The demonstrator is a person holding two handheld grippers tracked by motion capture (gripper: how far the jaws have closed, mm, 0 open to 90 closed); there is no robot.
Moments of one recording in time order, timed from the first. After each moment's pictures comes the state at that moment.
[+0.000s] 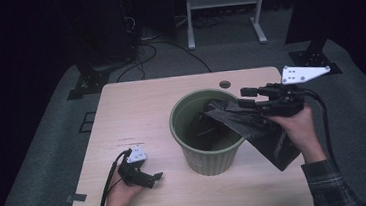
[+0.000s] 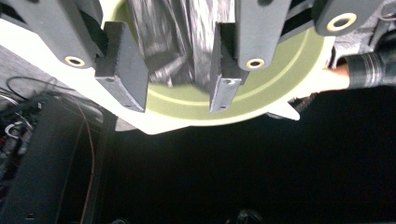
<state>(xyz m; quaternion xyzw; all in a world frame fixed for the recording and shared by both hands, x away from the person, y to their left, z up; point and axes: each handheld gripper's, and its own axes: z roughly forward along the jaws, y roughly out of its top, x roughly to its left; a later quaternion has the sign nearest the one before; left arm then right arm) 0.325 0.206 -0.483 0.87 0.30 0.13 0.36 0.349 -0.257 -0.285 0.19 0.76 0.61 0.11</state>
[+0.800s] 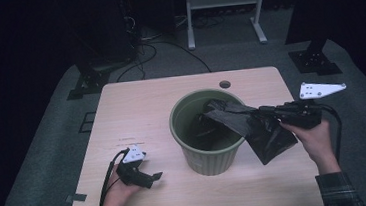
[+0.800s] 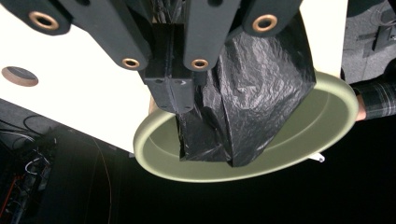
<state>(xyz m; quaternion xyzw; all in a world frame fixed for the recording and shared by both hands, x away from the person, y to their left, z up) 0.324 0.212 -0.472 0.86 0.29 0.11 0.41 0.343 -0.305 -0.332 0.24 0.76 0.59 0.10</state>
